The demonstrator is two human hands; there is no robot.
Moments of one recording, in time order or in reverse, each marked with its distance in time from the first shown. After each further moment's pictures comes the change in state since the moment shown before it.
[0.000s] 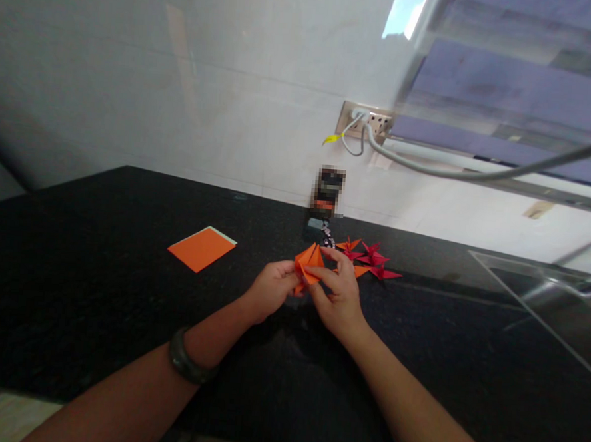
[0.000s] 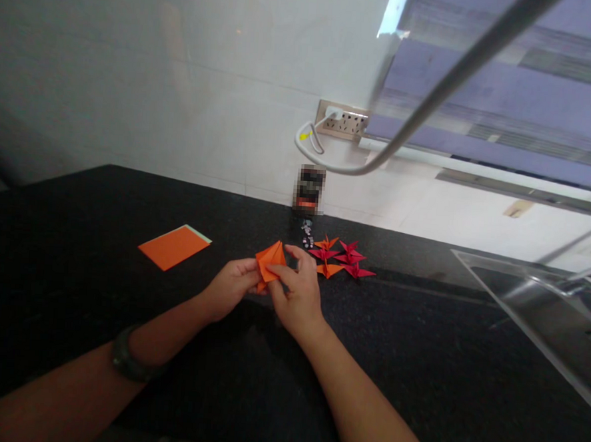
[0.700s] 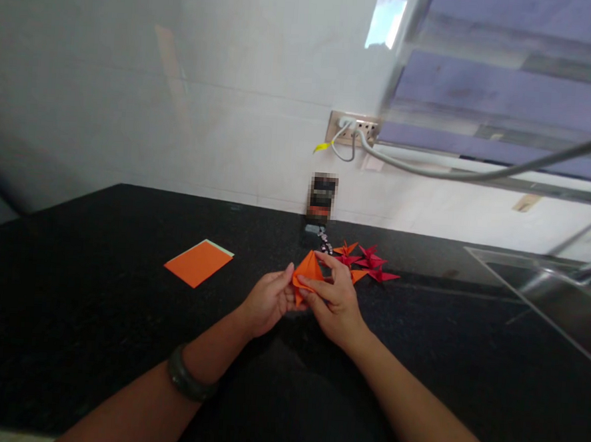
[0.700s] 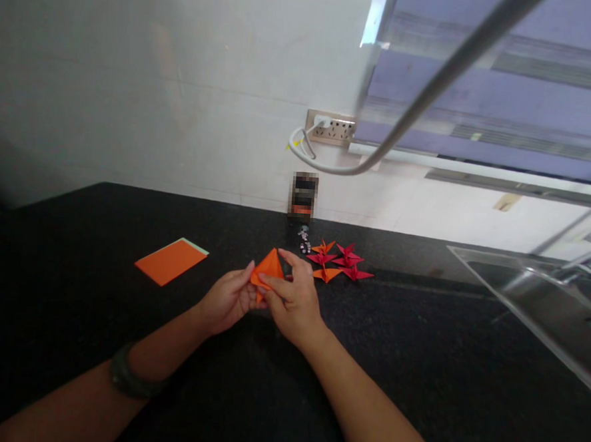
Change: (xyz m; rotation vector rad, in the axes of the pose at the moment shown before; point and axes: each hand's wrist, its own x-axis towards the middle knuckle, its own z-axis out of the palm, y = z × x) left_hand -0.001 -0.001 -0.003 -0.446 -0.109 -0.126; right_hand -0.002 -0.002 -0.002 0.055 -0.061 -0.024
